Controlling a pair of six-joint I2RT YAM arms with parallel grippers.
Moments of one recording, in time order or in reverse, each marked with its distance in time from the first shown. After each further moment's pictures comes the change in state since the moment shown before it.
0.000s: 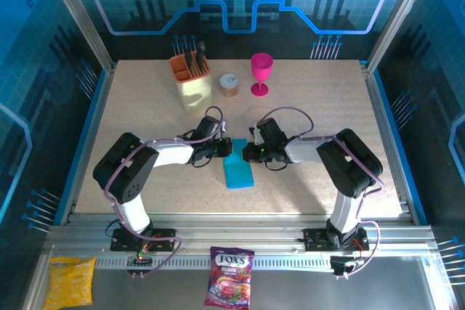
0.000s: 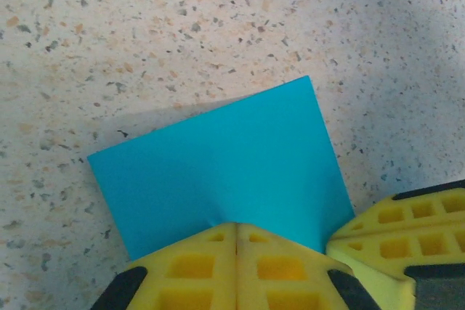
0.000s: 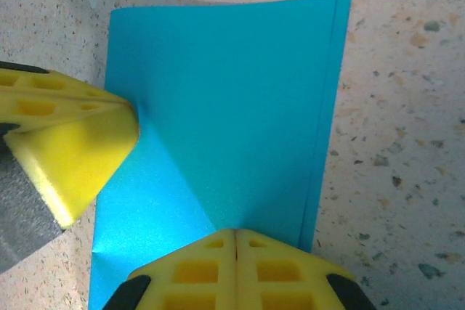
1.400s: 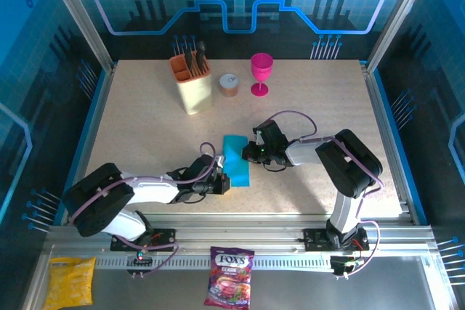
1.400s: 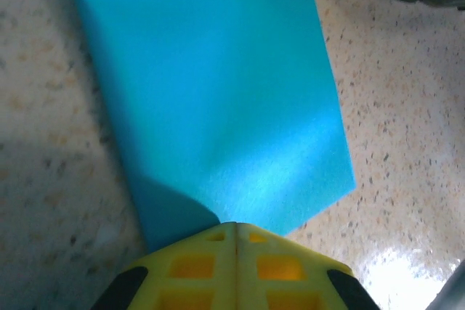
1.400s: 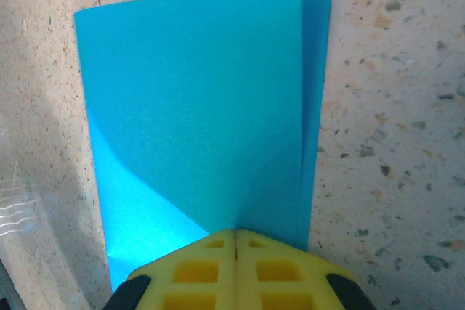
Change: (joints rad) left arm -0.264 -0.338 -0.430 0.137 -0.038 -0.243; right arm 0.005 0.002 -0.043 0.103 0.010 0.180
